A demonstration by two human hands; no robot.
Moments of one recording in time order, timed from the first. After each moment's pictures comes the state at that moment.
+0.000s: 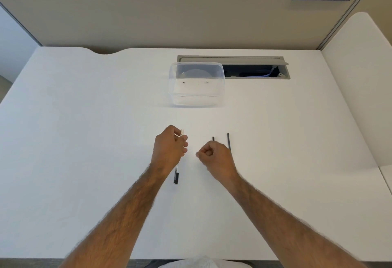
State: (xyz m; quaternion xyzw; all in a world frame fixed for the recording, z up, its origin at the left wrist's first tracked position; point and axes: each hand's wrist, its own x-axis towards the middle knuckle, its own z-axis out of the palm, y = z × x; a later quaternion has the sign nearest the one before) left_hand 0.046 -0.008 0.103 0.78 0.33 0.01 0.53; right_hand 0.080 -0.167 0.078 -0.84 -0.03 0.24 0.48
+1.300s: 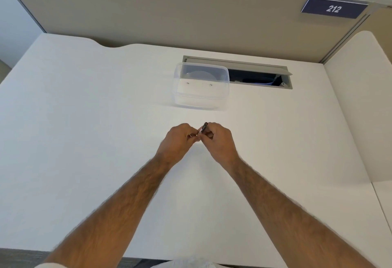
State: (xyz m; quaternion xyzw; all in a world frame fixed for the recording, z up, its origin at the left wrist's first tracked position) left_hand 0.074 0.000 0.074 0.91 0.12 -0.01 0.40; right_hand 0.130 -0.153 0.093 -0.87 -0.19 0.14 0.44
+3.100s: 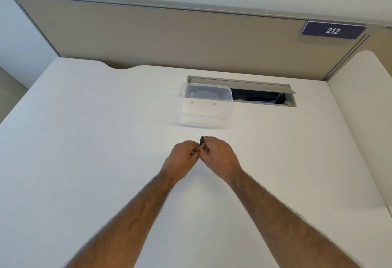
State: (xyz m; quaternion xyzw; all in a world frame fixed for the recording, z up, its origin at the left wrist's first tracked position) left_hand 0.085 0.006 0.069 0.89 0.14 -0.01 0.43; right_hand 0.153 -0.136 0.096 -0.90 -0.31 0.12 0.28
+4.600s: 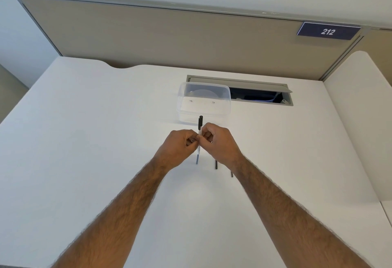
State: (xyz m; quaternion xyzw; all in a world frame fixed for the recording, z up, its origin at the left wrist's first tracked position) left_hand 0.086 0.018 0.113 0.89 0.11 0.02 0.45; right_hand 0.161 -0.140 0.129 -0.85 -0.28 0.13 0.43
